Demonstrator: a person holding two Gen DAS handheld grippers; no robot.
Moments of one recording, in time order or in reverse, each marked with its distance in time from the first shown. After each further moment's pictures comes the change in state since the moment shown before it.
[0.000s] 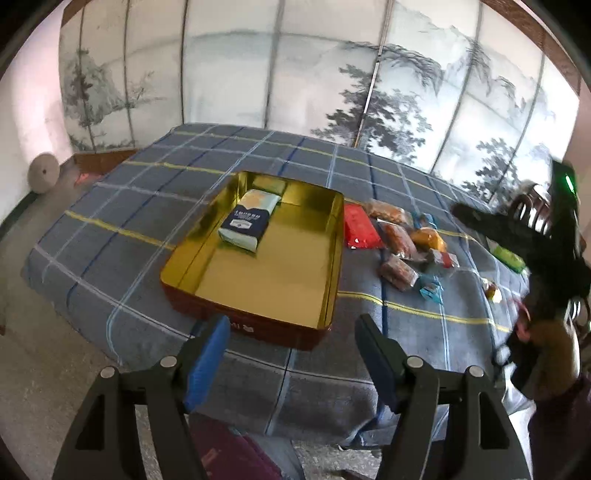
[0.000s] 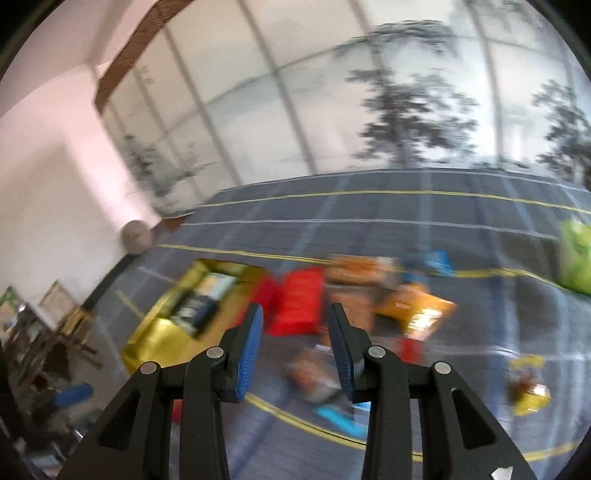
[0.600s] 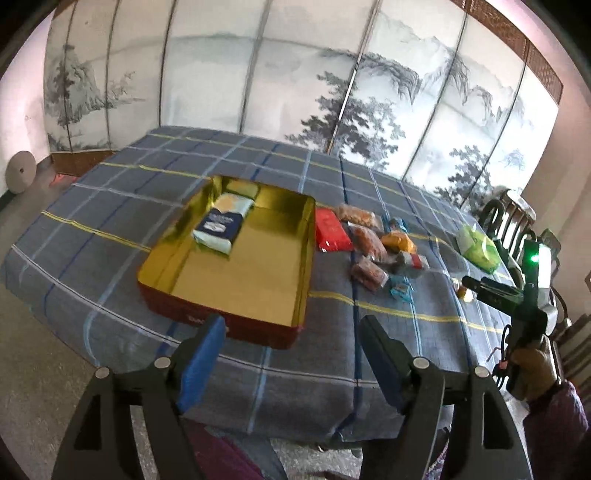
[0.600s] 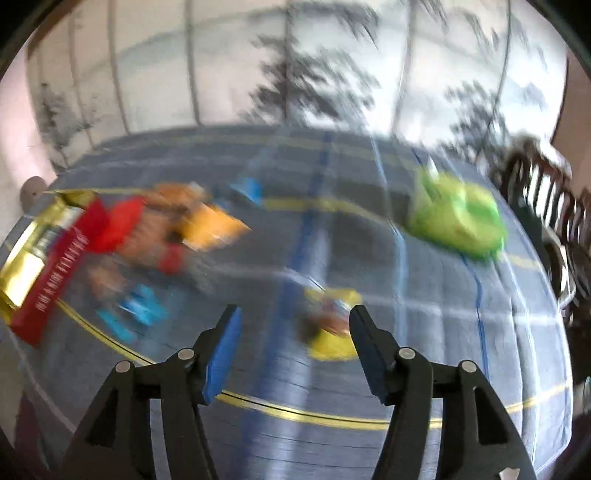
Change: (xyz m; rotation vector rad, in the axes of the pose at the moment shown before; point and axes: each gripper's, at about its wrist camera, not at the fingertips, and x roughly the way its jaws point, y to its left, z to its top) left arm -0.006 -0.002 -0.004 -0.004 -0.006 -0.129; right arm -0.041 -0.136 -0.063 -0.029 0.160 -0.492
